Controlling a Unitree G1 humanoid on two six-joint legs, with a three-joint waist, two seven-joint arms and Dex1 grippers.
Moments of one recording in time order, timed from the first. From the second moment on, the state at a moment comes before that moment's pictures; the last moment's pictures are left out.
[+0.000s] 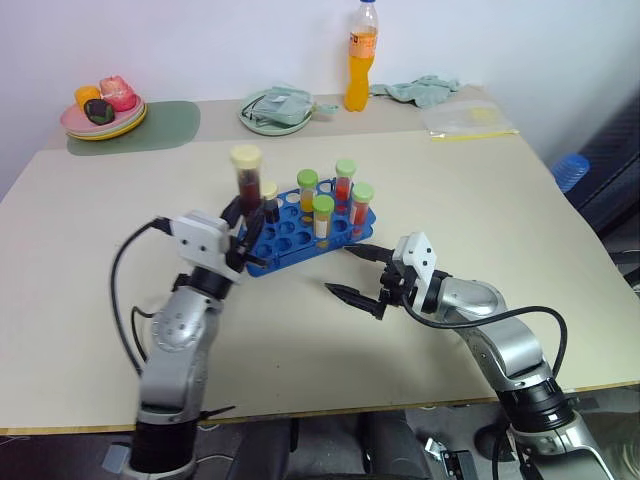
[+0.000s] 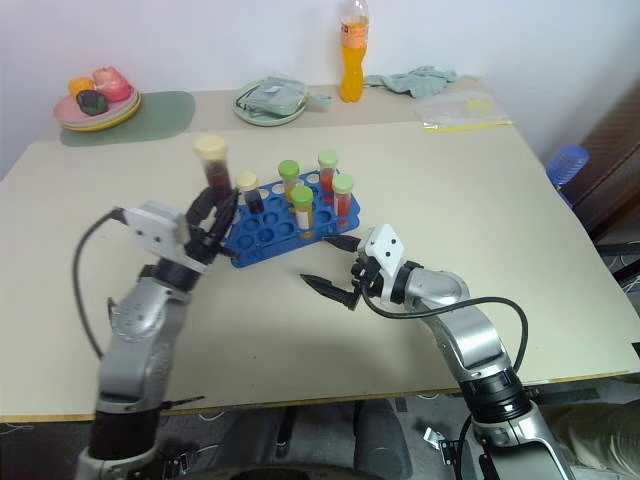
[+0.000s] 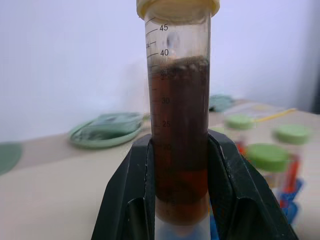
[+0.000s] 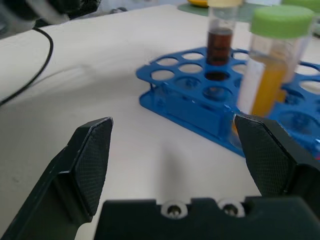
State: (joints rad) left arm -0.12 0.14 -0.02 -0.35 -0.13 0.01 -0.25; right arm -0.28 -0.45 0.18 -0.22 0.34 0.33 0.80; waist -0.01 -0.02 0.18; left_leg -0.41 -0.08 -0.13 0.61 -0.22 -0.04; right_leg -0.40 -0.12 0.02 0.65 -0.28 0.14
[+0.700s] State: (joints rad) left arm -0.20 0.08 -0.10 0.00 0.03 -0.18 -0.17; right arm -0.24 -0.45 0.16 -0.21 0.32 0.31 0.75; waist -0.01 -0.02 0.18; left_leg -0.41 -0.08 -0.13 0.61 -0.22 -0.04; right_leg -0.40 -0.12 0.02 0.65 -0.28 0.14
